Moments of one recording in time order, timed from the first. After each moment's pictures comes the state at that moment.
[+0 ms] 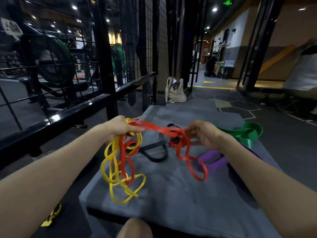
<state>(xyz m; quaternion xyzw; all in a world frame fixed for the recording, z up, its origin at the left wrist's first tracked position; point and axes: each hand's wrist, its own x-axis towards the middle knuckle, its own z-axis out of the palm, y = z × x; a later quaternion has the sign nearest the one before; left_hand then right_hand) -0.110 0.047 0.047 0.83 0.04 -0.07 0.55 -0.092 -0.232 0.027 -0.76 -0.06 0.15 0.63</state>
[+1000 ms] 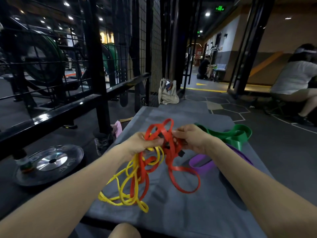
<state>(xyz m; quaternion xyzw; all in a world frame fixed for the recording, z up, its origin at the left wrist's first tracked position) -0.121 -0.030 0.003 0.74 -0.07 -0.11 0.65 -0.108 -0.215 0.030 -0.77 -0.08 0.15 0.62</state>
